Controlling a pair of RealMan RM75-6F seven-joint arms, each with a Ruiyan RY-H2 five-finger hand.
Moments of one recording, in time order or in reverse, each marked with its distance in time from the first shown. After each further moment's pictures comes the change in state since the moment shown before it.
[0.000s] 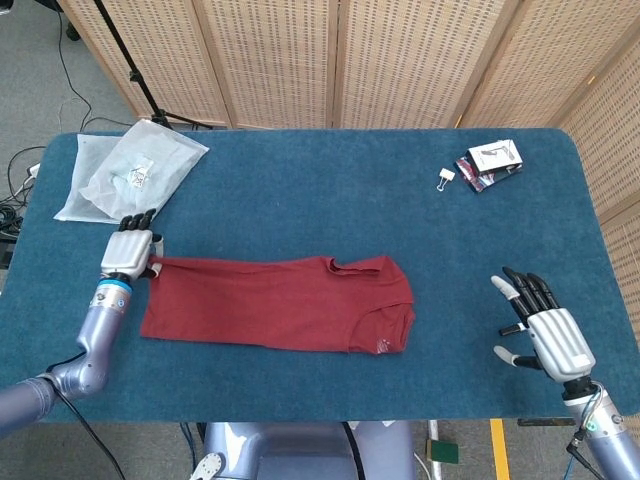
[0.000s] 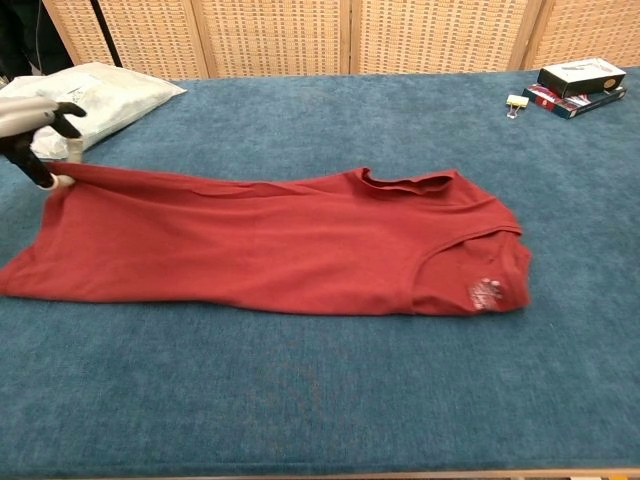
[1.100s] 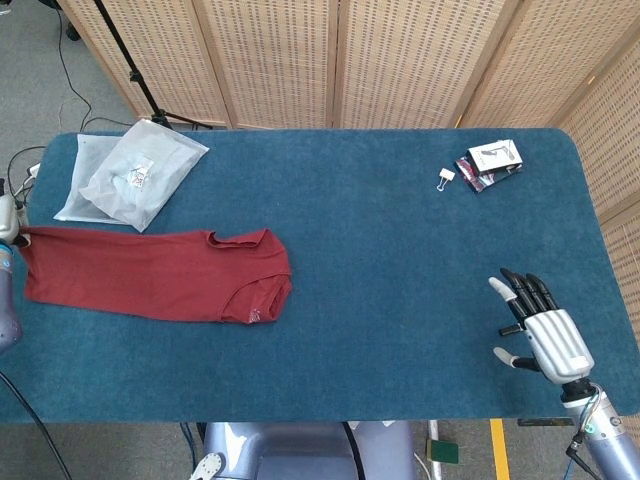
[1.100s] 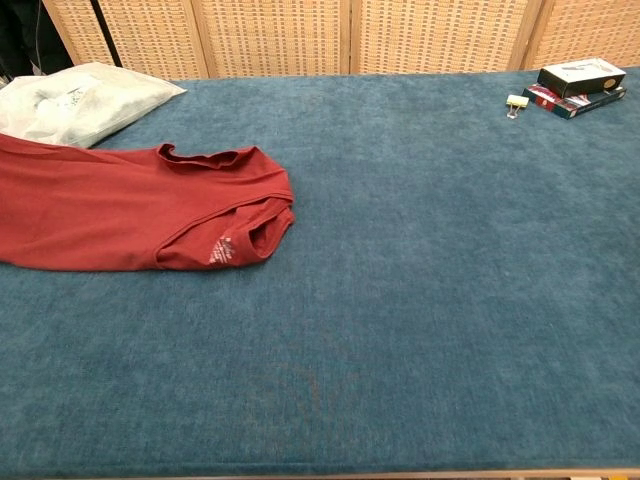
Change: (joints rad) left arm -0.017 0.112 0.007 0.459 -0.275 -0.262 0.090; right arm -0.004 0.013 0.002 -0.043 -0.004 -0.002 -0.066
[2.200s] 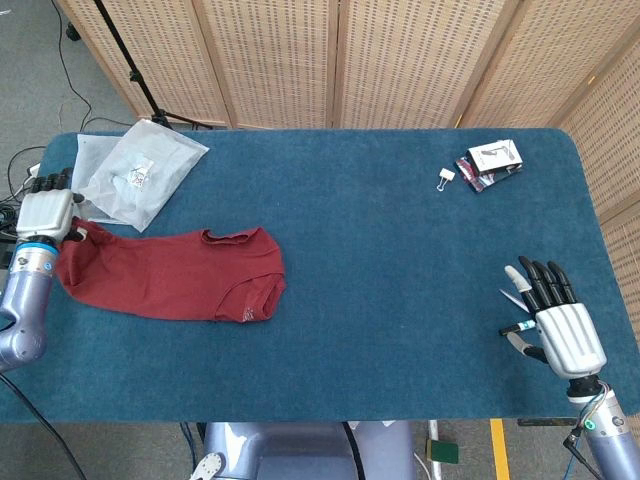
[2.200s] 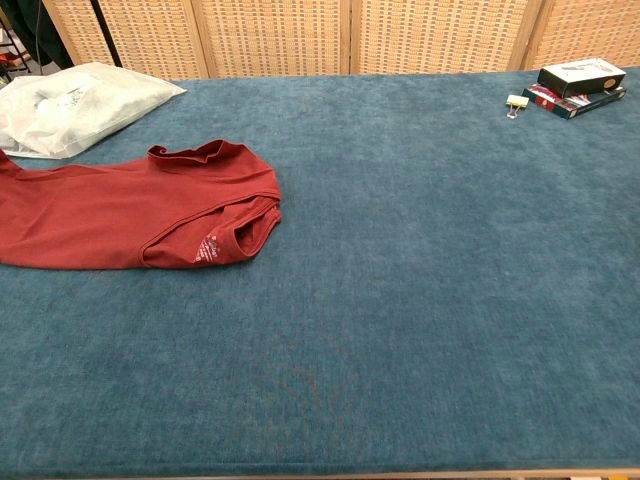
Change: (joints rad) left arm 0.008 0.091 -0.055 -0.375 0.228 0.151 -0.130; right arm -0.027 -0.058 0.053 0.061 0.020 0.085 -0.166
